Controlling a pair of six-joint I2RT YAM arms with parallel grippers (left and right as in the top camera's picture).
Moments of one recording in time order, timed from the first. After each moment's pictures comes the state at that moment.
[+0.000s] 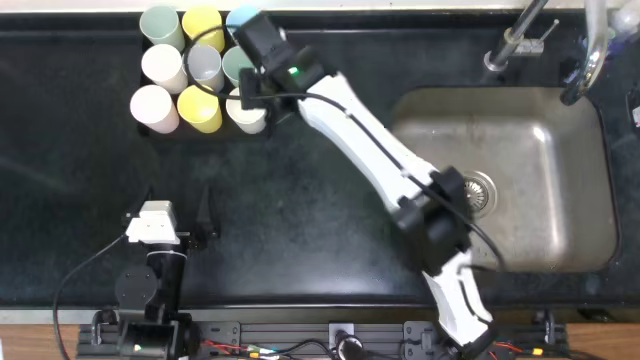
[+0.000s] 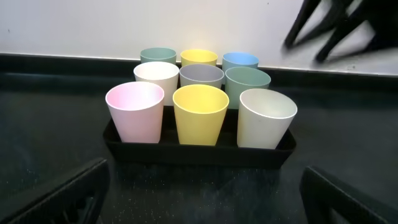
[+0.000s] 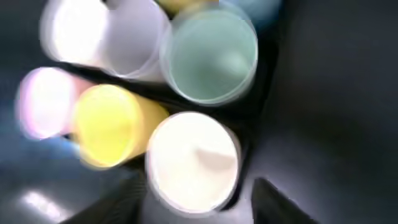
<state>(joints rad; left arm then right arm) -0.05 0.01 0.01 -0.08 -0.01 -0.07 0.68 2.16 2.15 -0.92 -0.06 0.50</state>
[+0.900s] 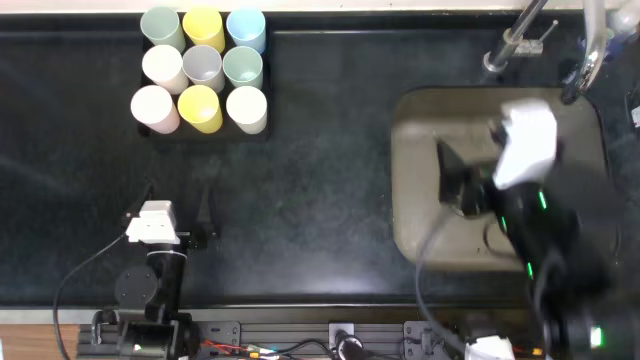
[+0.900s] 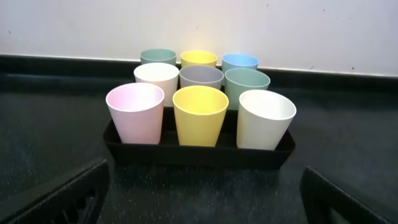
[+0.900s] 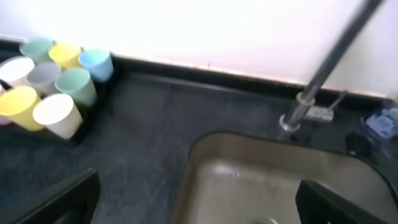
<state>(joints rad) -0.05 0.01 0.01 -0.08 -0.01 -0.07 0.16 0.78 1.16 -0.85 -0.05 0.00</state>
